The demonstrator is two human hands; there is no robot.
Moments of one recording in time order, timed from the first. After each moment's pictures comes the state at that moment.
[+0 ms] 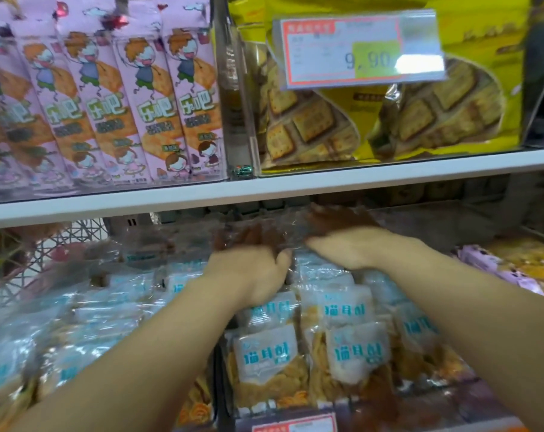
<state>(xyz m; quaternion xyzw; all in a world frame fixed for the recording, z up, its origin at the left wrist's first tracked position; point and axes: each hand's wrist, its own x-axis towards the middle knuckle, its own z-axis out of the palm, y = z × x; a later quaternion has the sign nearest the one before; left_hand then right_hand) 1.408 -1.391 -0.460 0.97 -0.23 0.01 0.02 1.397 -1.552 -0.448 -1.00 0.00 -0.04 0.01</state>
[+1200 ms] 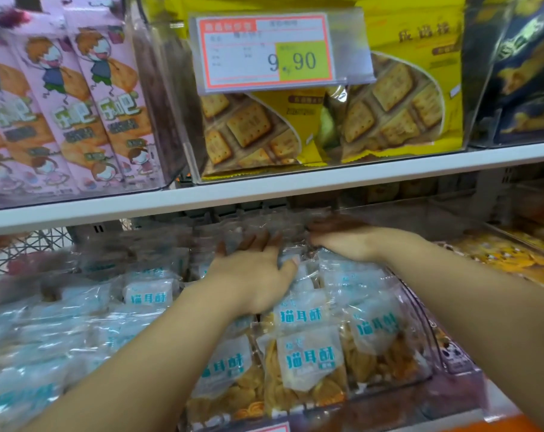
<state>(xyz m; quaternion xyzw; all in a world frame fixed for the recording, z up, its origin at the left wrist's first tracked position) 1.395 -1.434 -0.458 0.96 -0.26 -0.05 -0.01 1.398 -1.615 -0.459 -0.98 -0.01 0.01 0.18</state>
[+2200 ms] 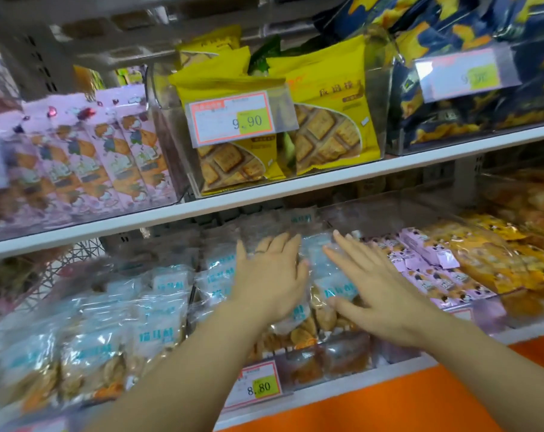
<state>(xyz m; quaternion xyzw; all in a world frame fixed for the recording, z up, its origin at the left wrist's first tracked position) 1.321 -1.449 -0.460 0.95 -0.30 0.09 0.01 1.250 -1.615 -0.505 -0.98 -0.05 -0.12 0.15</state>
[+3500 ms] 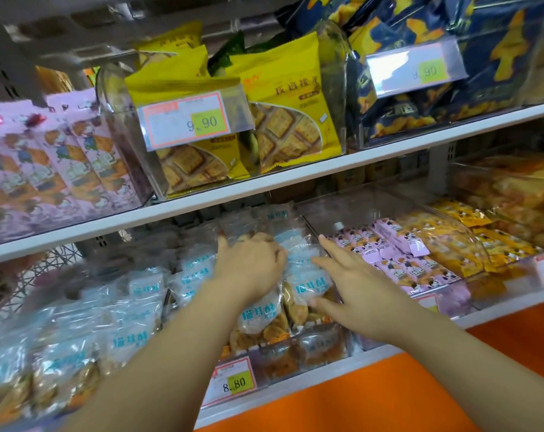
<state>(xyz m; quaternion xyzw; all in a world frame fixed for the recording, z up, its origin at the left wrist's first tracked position) 1.340 -1.473 -0.457 0.95 -0.29 0.06 -0.04 1.234 -1.618 -0.501 -0.98 -0.02 -0.10 0.17</state>
